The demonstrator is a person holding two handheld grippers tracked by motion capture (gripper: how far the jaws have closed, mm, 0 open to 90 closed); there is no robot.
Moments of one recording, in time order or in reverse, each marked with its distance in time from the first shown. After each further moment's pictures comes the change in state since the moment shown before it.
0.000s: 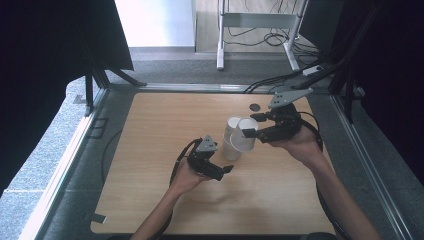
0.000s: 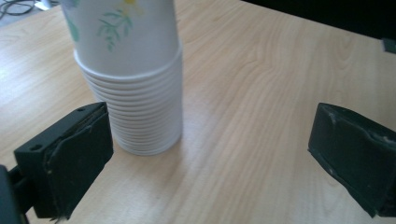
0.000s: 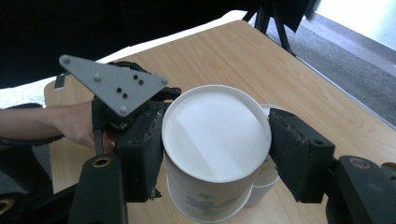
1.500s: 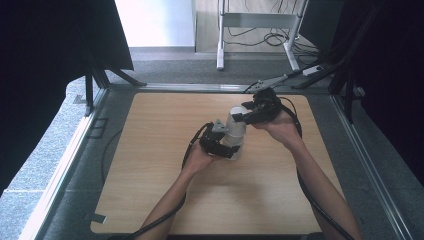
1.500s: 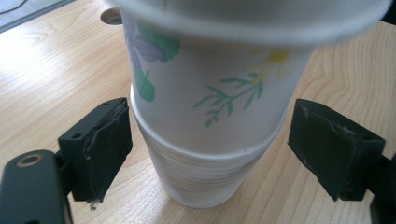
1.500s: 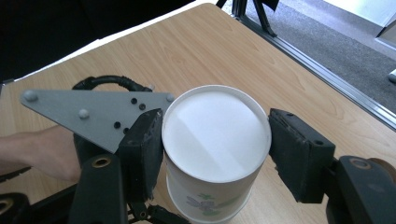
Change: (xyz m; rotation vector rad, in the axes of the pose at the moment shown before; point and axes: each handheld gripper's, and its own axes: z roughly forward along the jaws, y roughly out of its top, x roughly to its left) left arm 0.045 0.029 0.055 0.074 0.091 -0.037; right arm -0.053 0.017 0.057 0.063 -0.081 0.069
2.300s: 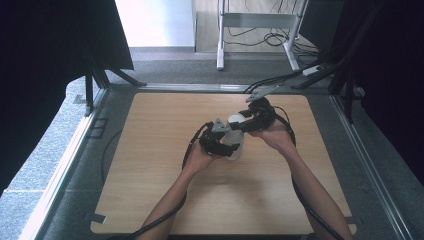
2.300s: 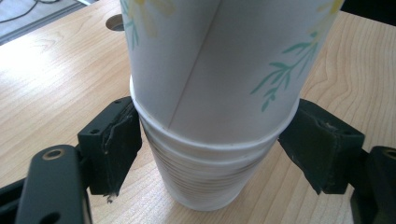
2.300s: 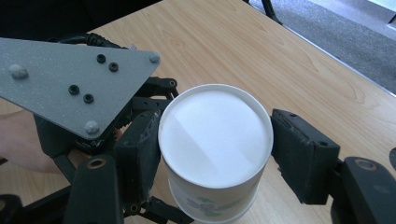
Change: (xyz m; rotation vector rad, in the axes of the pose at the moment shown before) left arm -0.001 0.003 -0.003 -0.008 0.028 0.026; right arm -0.003 -0.026 0.031 0.031 0.010 0.018
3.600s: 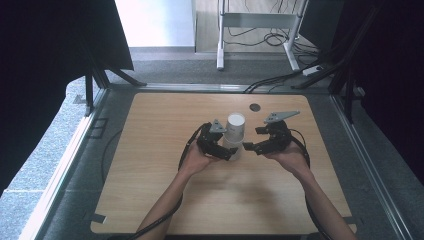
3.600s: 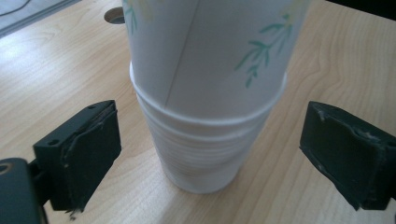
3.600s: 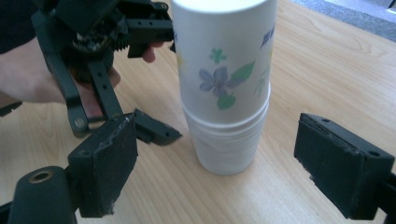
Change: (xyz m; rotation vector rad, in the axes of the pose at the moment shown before) left arm -0.002 -0.001 -0.007 0.015 -0.005 -0.006; right arm 0.006 -0.071 -0.021 -0.052 0.010 0.079
